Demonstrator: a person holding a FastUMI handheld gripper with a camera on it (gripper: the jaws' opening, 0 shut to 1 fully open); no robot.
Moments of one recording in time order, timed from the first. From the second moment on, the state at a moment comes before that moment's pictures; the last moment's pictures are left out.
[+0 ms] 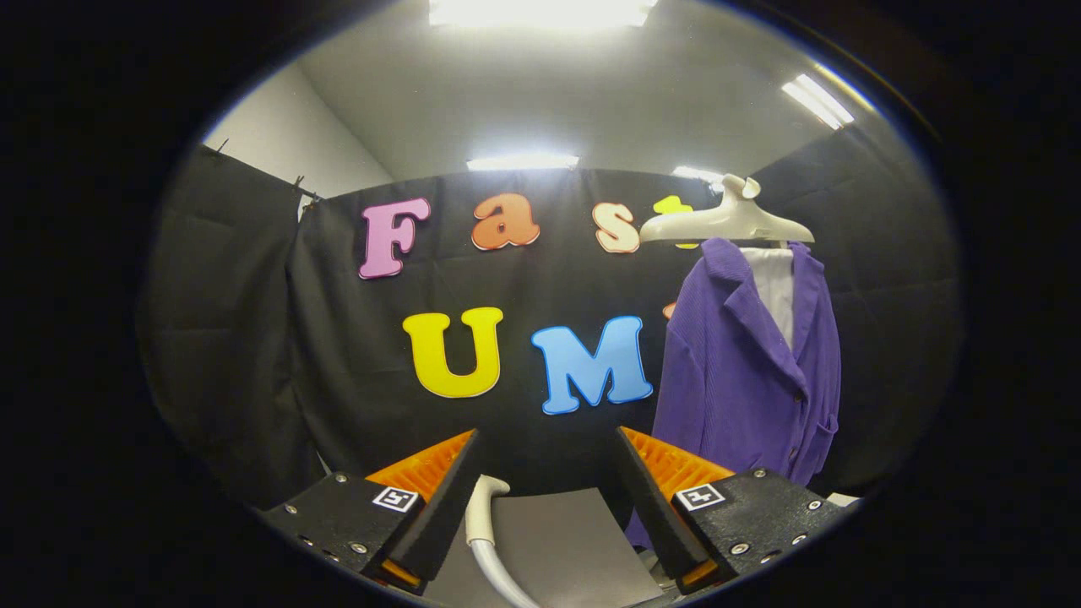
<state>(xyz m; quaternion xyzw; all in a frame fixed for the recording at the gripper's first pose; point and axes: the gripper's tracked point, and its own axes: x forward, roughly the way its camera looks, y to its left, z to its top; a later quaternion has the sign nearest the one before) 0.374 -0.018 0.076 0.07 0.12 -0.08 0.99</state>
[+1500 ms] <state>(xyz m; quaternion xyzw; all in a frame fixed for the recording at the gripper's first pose) 0.459 0.093 -0.177 0.16 0.52 -0.04 0.84</state>
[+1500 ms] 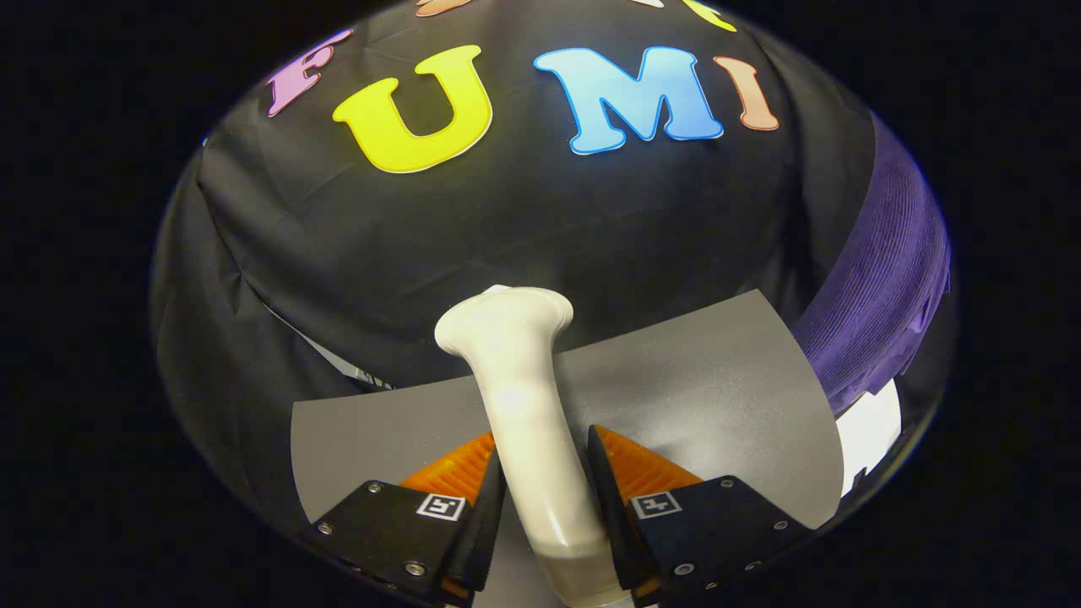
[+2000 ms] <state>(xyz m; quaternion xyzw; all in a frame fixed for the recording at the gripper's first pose) 0.456 0.096 -0.173 0.15 0.52 -0.04 0.84</state>
